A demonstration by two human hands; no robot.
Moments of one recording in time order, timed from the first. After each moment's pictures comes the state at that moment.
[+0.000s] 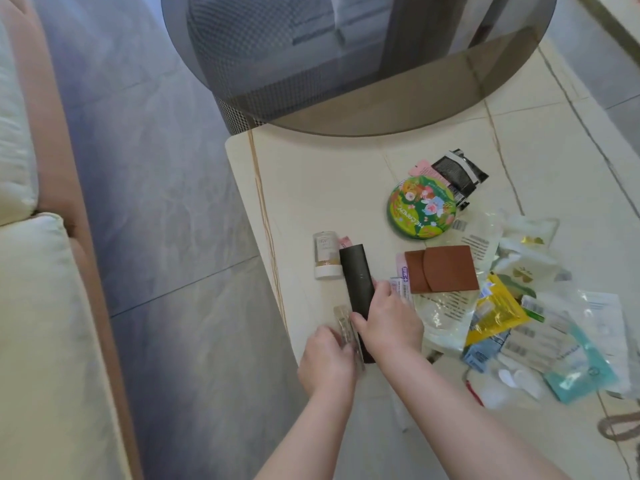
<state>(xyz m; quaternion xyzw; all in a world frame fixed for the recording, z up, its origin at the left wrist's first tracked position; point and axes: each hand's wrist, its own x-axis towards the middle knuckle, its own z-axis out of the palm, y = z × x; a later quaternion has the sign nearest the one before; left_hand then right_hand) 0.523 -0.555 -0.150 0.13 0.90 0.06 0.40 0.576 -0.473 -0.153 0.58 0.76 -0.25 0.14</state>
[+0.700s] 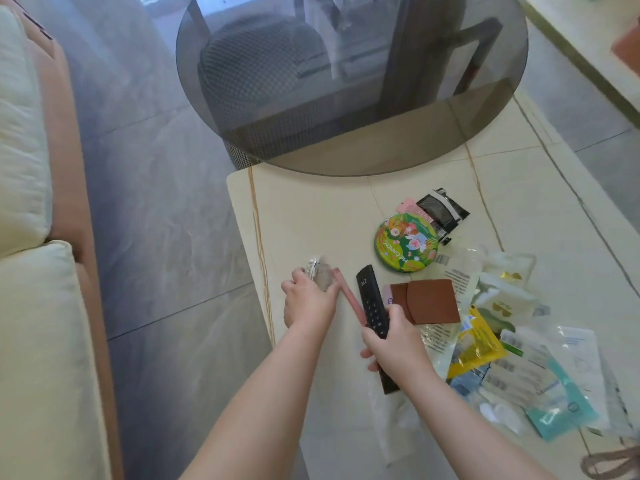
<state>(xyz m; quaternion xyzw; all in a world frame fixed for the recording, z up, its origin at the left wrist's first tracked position) 0.458 -0.459 -0.129 0.14 0.90 0.14 0.38 0.603 -0.444 -0.121 0.59 0.57 -0.57 0.00</state>
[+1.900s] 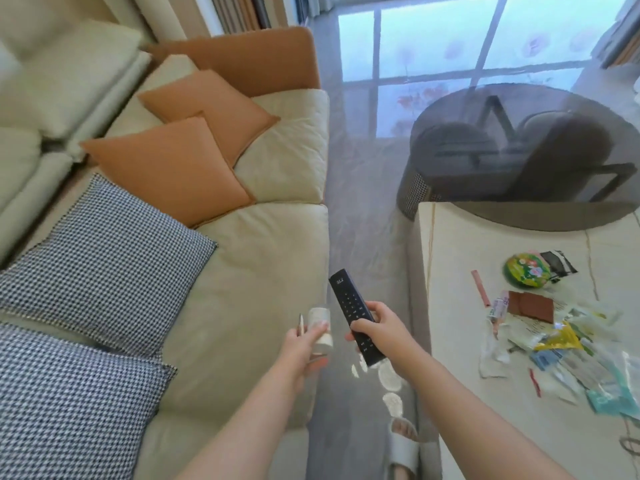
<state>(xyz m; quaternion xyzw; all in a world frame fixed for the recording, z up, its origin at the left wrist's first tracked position) 0.463 -0.920 0.168 -0.23 0.69 0.57 0.39 0.537 -0.774 0.172 0.35 0.59 -0.72 0.10</state>
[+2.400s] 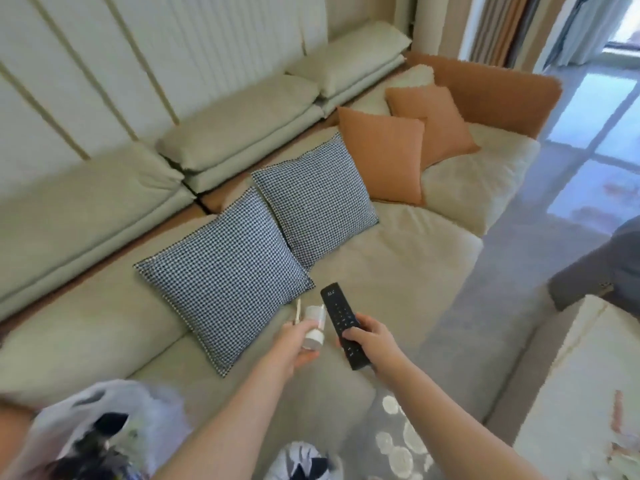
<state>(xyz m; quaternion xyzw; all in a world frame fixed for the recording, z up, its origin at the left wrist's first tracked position) 0.569 -1.198 0.276 -0.41 0.60 0.66 0.20 0.566 -1.038 0.278 0.16 0.62 -0.71 0.30</state>
